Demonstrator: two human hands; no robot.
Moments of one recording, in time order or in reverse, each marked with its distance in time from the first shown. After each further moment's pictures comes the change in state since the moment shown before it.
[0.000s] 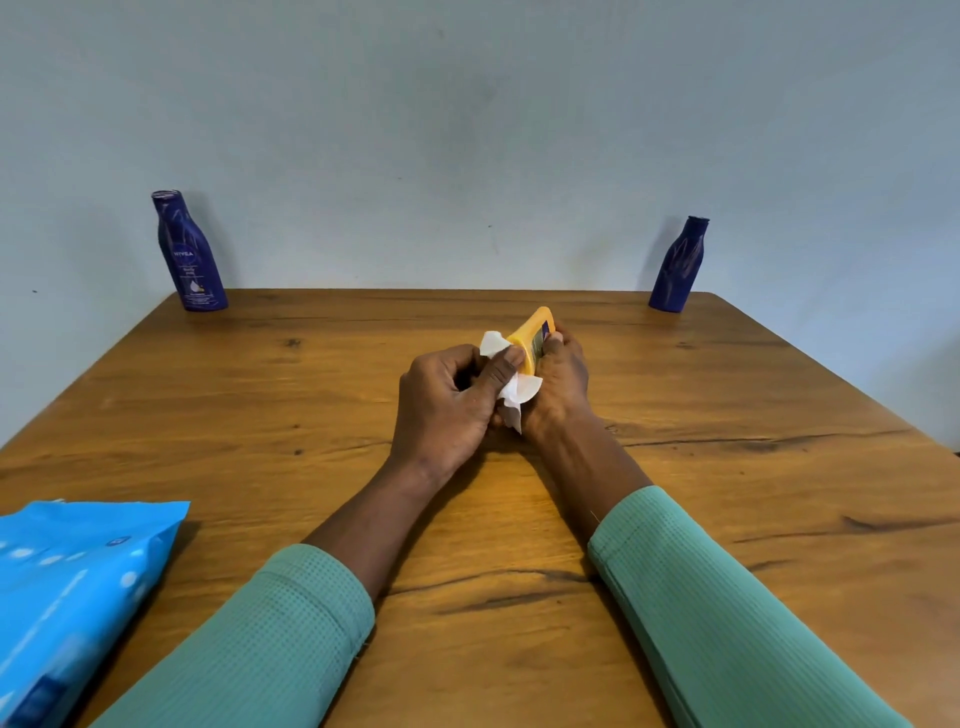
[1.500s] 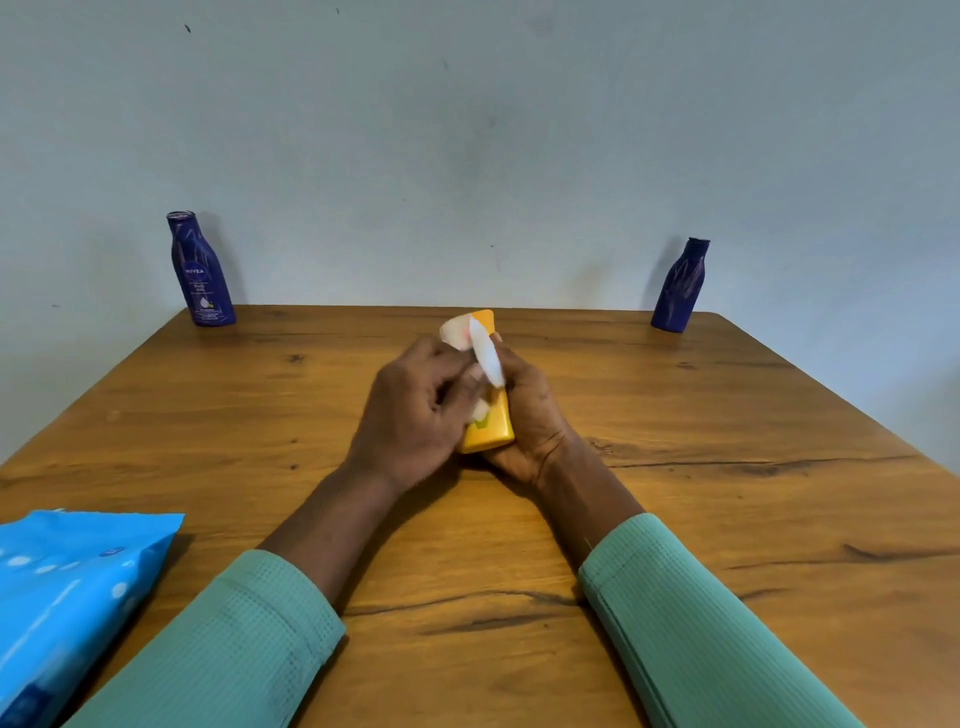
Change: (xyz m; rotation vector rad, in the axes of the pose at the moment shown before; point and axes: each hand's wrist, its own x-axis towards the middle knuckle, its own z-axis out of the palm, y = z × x) left_hand 0.011 -0.001 -0.029 0.476 0.013 0.375; right_hand -0.042 -0.004 -0.004 -0.101 -0.687 0.288
